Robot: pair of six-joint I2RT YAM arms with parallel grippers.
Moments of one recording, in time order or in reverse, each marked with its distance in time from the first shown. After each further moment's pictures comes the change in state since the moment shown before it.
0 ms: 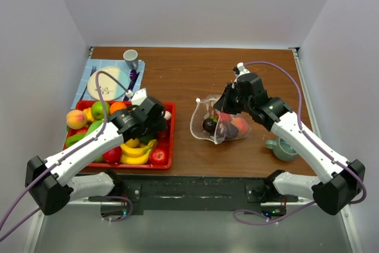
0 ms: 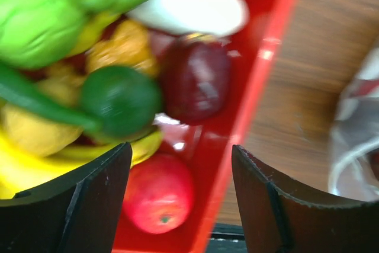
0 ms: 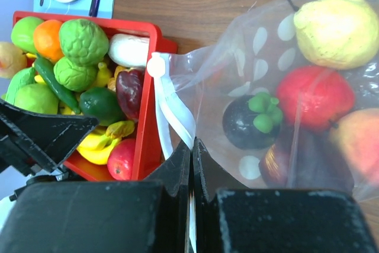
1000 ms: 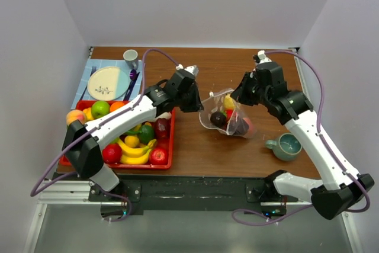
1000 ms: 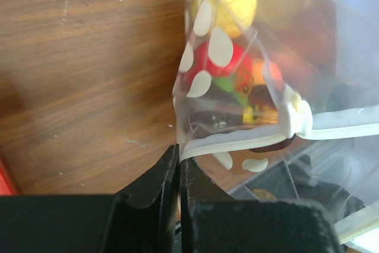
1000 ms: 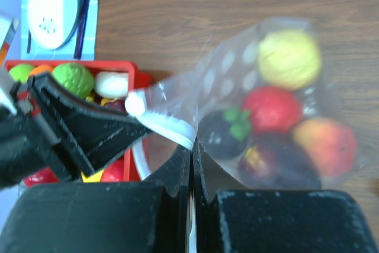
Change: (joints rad) left arm -0.045 0.433 0.390 0.344 0.449 0.240; right arm -0.124 -0.031 0.202 -0.227 0.073 -0.057
